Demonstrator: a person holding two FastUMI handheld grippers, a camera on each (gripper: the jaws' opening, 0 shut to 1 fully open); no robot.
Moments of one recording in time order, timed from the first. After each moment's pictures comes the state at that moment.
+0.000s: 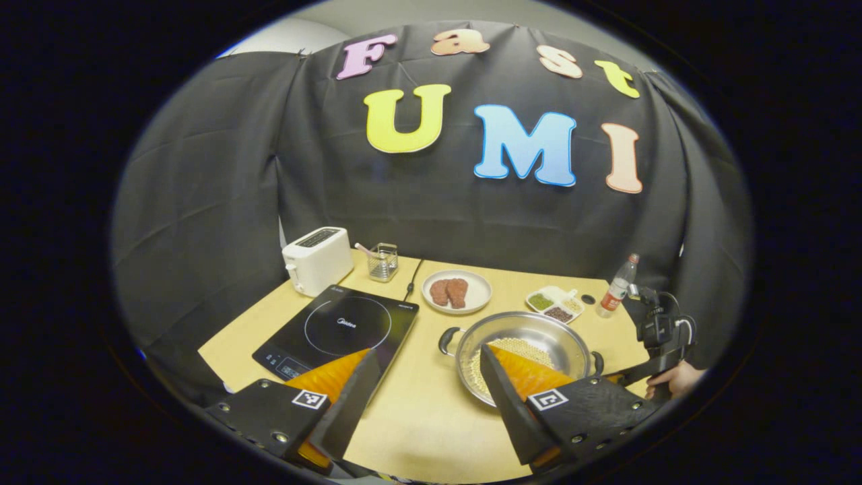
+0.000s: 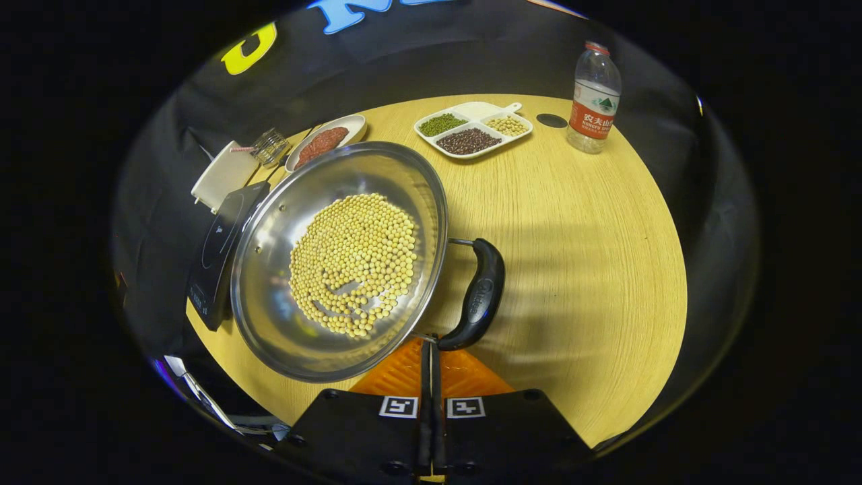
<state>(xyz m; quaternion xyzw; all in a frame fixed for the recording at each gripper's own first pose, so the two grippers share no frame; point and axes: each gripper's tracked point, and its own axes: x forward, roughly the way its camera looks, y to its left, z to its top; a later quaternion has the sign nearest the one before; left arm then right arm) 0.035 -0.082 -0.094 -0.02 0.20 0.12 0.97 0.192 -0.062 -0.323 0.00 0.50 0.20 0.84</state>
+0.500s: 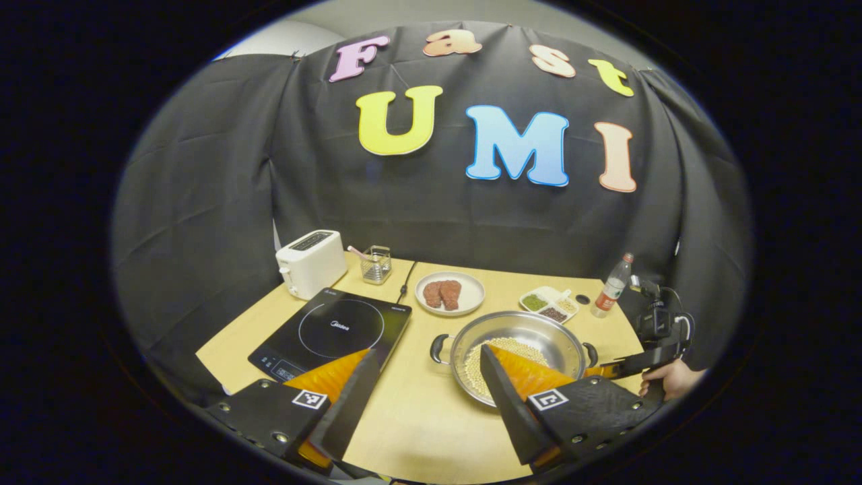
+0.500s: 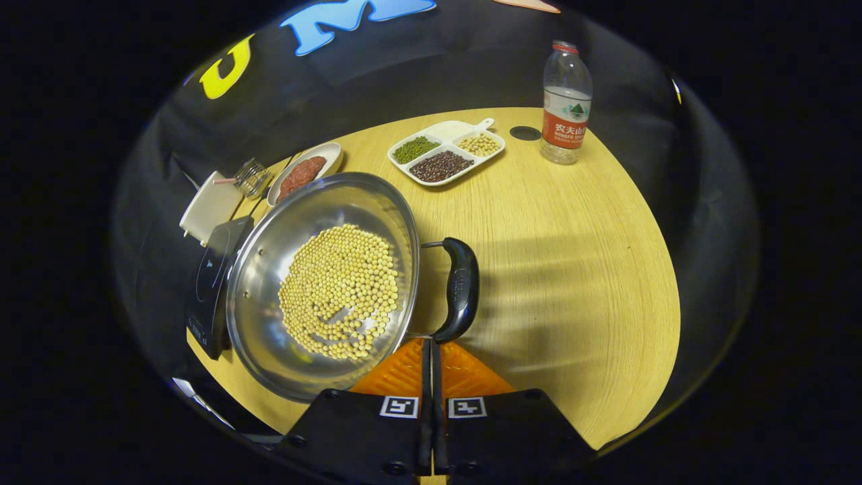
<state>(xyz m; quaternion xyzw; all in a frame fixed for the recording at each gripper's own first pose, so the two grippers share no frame) 0.039 -0.085 -0.093 -0.01 0.20 0.10 0.98 0.217 -0.068 -0.313 0.04 0.48 0.15 0.86</state>
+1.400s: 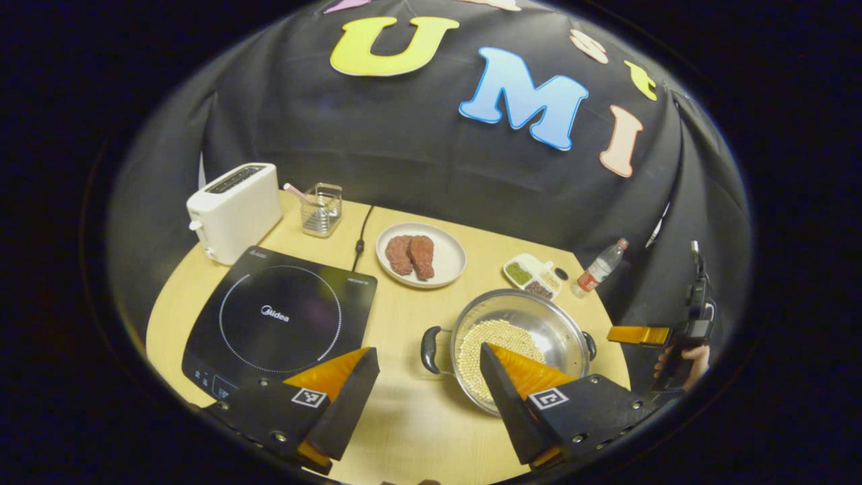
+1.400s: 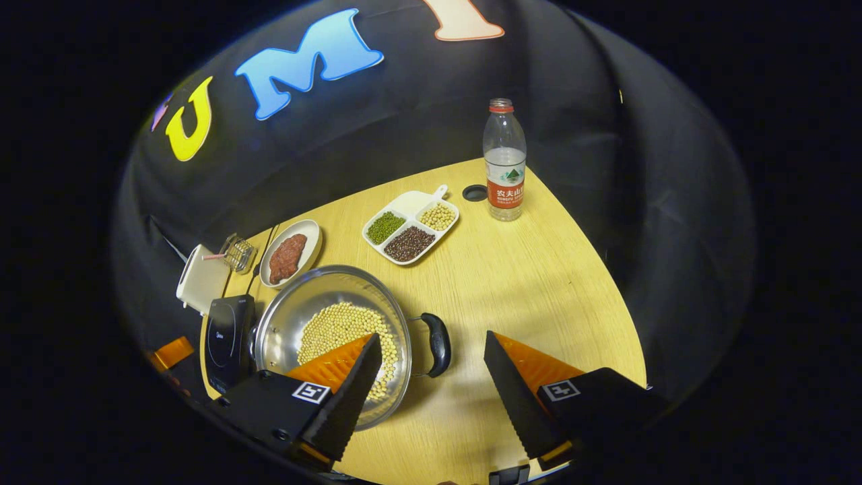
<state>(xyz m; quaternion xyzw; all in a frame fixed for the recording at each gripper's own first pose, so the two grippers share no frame) 0.026 -0.129 -0.129 -0.10 0.34 -0.05 0.93 0.250 -0.091 -0.233 0.11 0.40 0.07 0.91</state>
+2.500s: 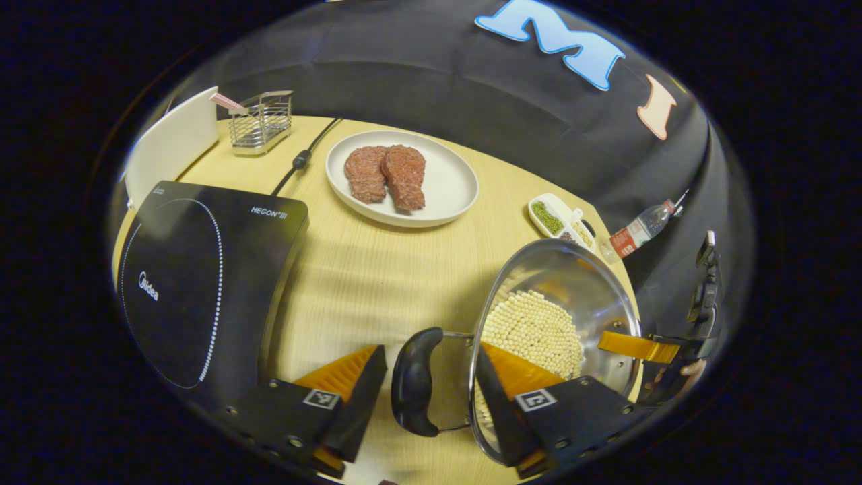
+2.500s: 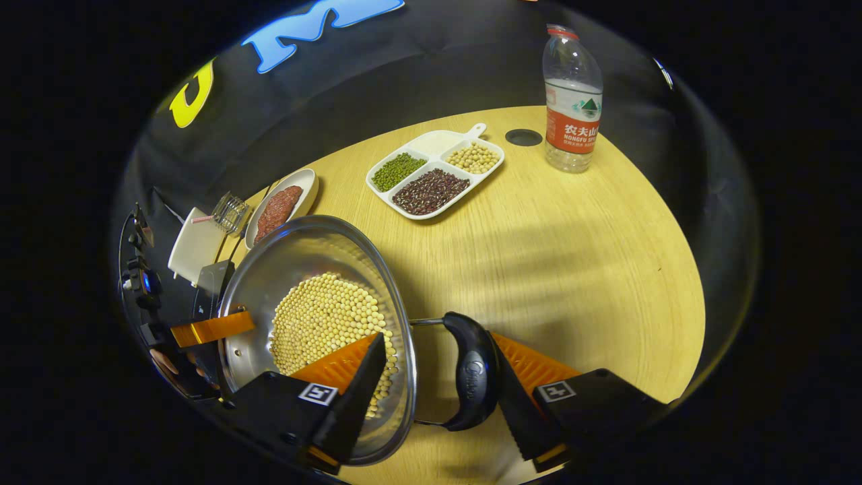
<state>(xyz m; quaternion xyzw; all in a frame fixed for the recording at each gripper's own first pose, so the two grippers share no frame) 0.009 -0.155 -0.169 -0.14 0.46 -0.09 0.87 0.283 -0.044 -0.339 0.09 0.47 0.13 0.87</state>
